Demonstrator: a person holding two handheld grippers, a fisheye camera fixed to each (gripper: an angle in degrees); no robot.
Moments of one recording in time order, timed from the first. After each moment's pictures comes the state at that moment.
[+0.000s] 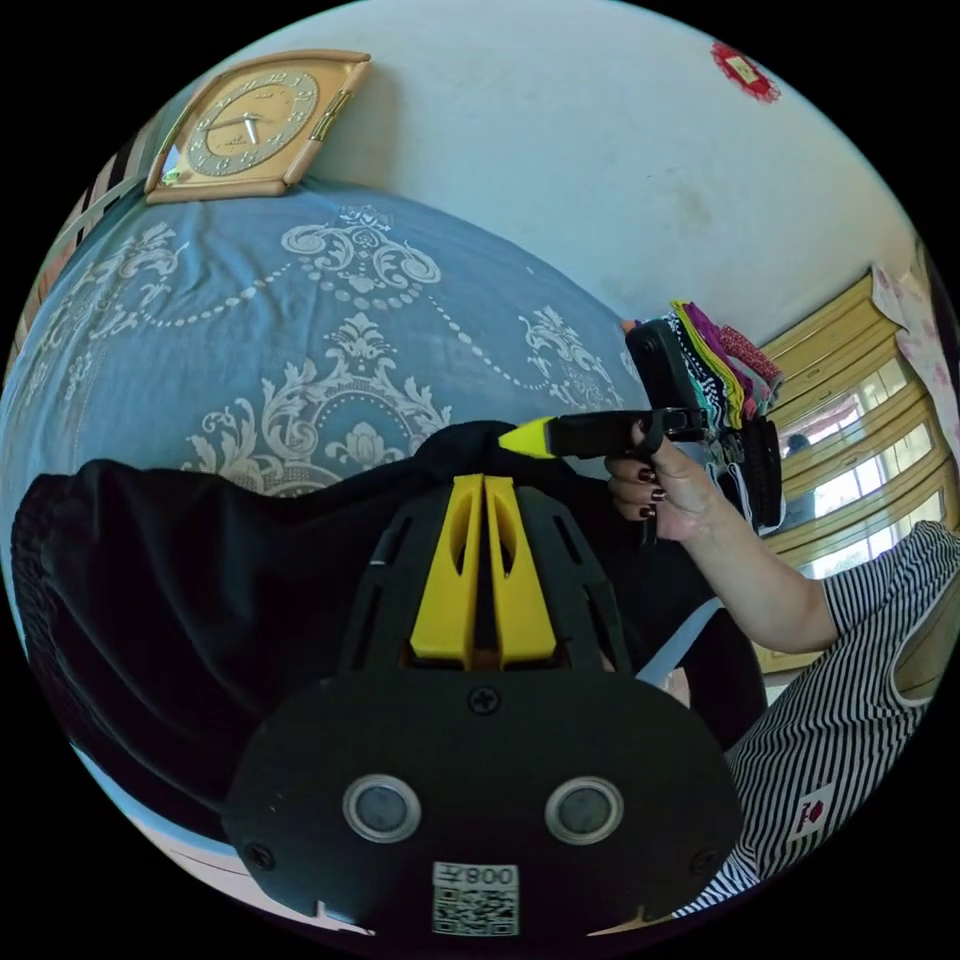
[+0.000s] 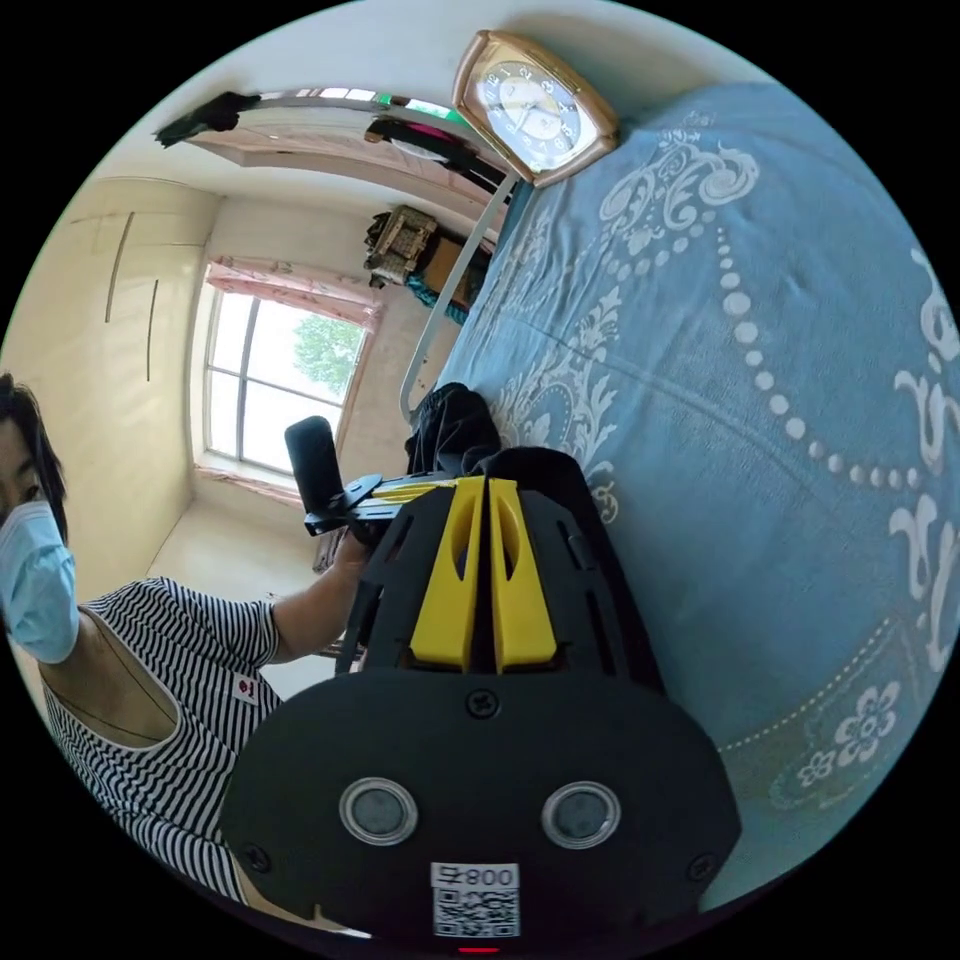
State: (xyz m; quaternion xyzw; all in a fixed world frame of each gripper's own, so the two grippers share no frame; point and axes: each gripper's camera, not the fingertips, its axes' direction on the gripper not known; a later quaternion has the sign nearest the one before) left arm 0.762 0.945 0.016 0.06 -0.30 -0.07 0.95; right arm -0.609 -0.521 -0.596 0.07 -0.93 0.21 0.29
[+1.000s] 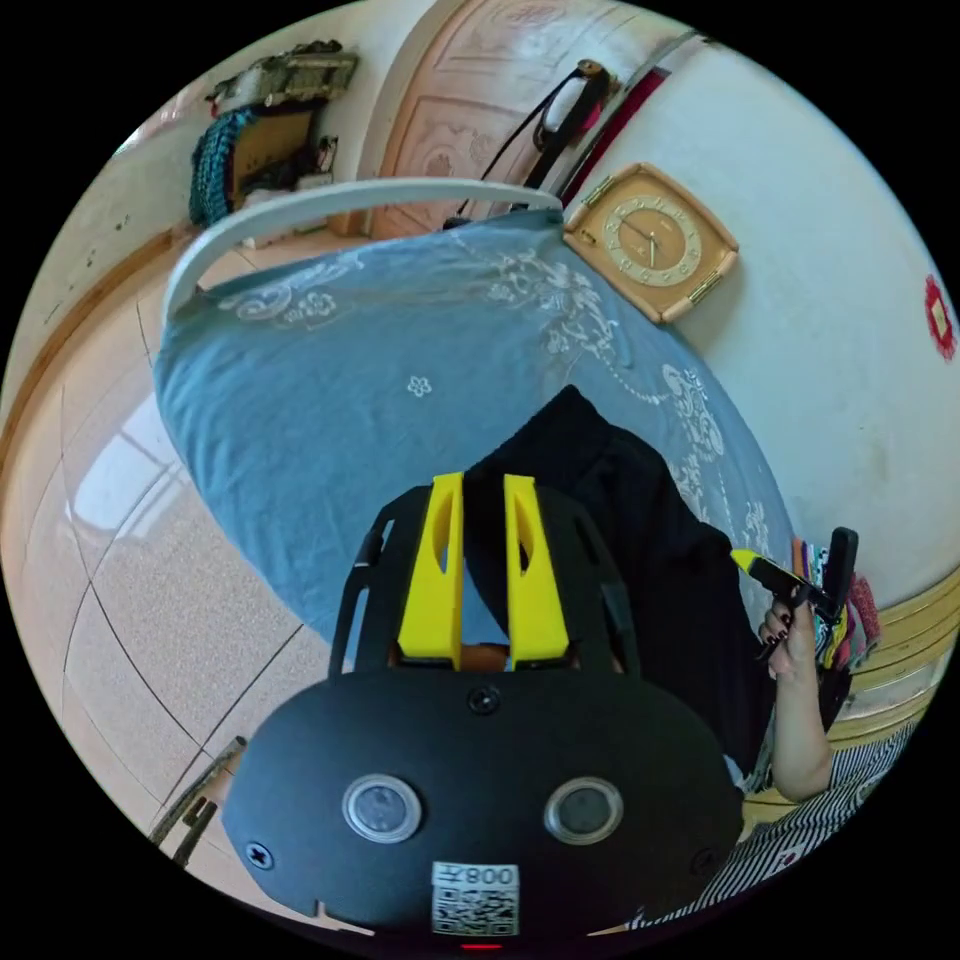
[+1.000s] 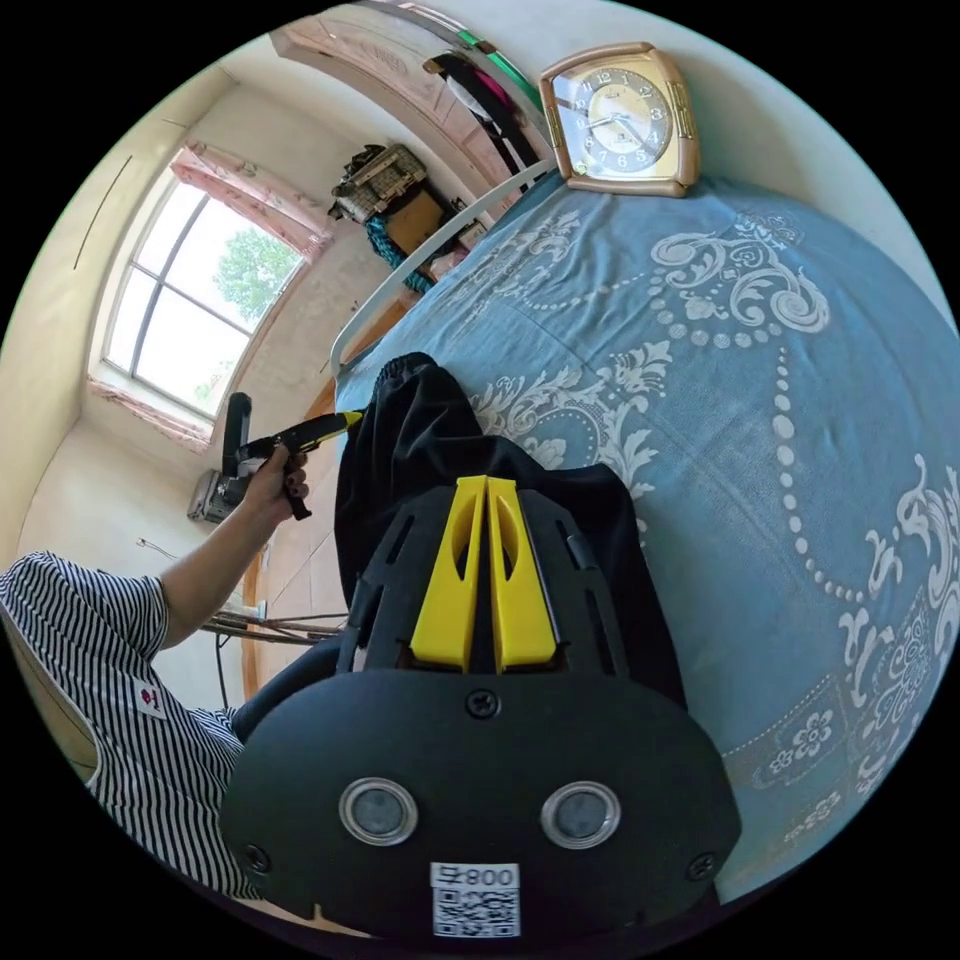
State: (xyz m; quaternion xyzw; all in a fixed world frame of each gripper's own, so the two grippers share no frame) left arm 0.746 1.207 -0.118 0.26 -0.47 -0.32 0.78; right arm -0.533 -0.575 -0.722 0.10 -0.85 0.16 0.49
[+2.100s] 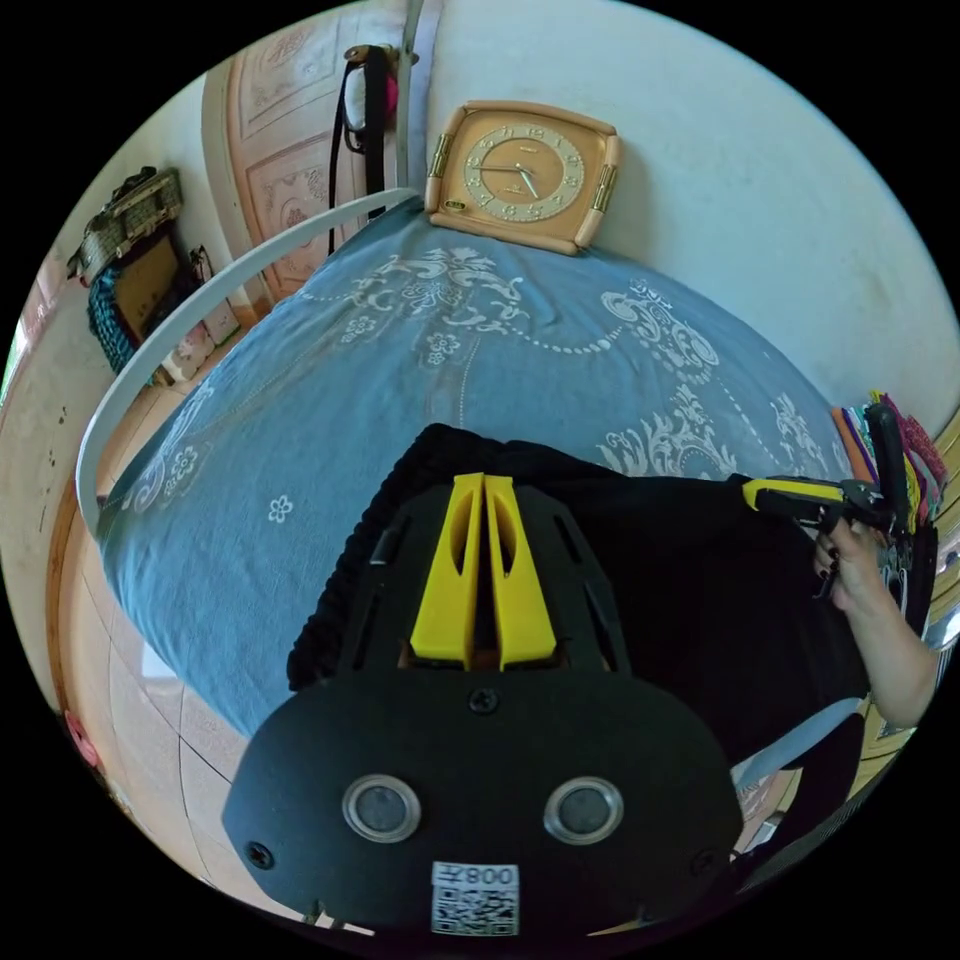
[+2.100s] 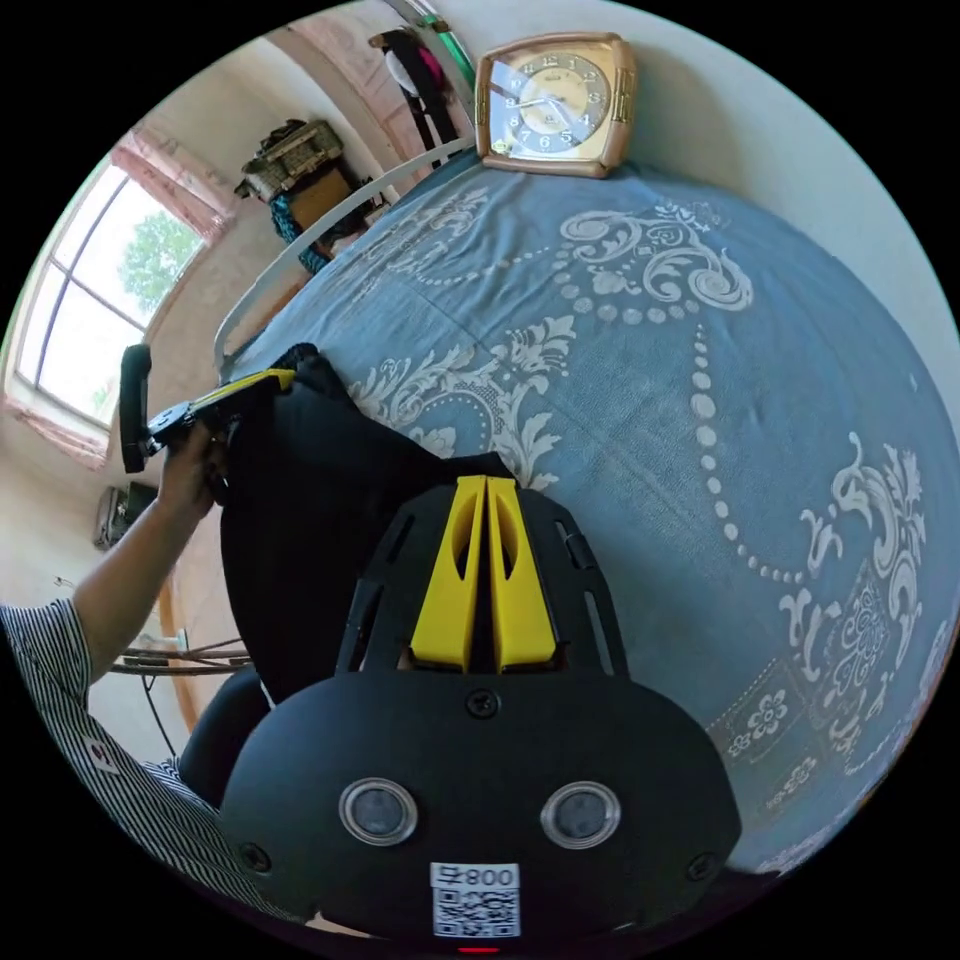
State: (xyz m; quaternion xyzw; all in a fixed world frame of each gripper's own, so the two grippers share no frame) left arm 0.788 1.156 -0.074 0.14 -0.56 -0.17 0.80; right arm -0.516 -0.531 -0.744 0.03 -0.77 0.17 0.61
